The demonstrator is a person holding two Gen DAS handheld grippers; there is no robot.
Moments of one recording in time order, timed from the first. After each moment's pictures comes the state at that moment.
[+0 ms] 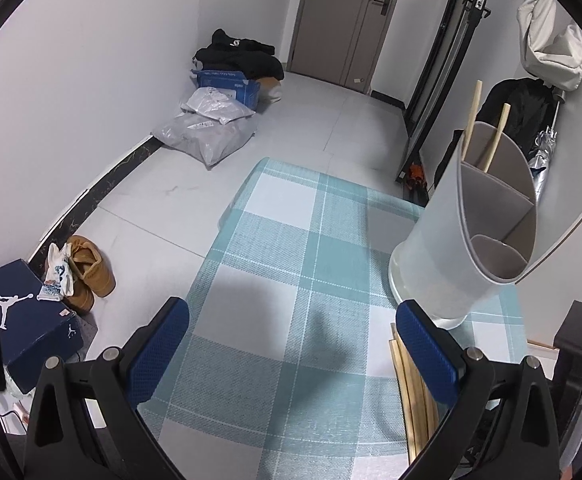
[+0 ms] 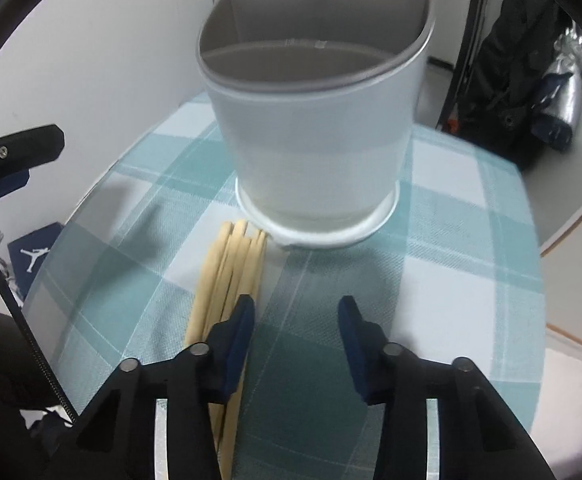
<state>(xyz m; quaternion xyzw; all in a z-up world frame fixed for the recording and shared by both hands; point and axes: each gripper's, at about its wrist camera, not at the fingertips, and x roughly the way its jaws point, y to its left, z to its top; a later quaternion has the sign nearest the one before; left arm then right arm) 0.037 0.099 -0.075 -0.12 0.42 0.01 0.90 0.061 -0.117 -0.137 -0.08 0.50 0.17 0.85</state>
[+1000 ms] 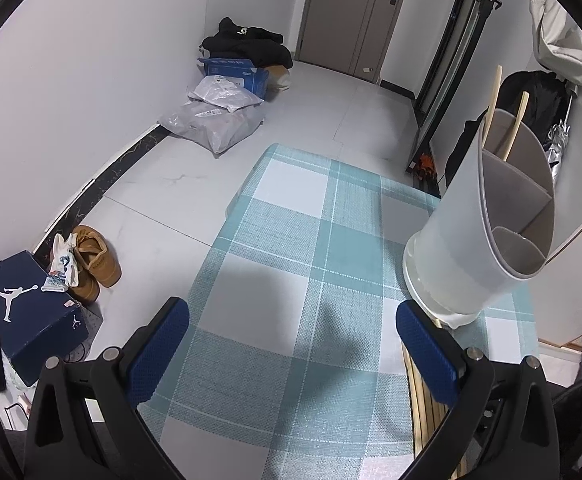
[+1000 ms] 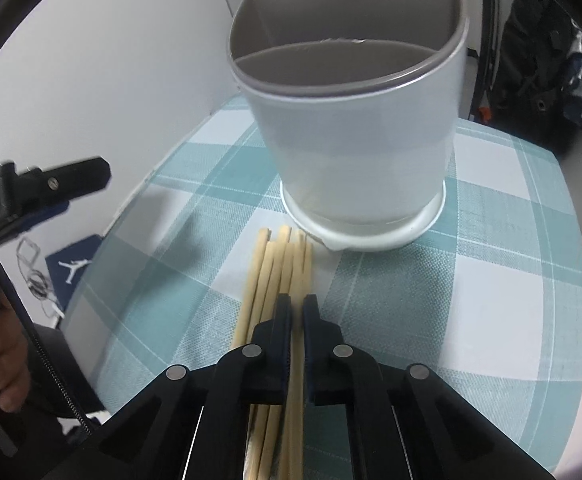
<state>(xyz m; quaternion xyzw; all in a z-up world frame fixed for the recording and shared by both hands) 0.042 0.101 -0.085 -0.11 0.44 0.03 0.89 0.063 -0.115 -0.132 -0.02 0.50 0.22 0.84</state>
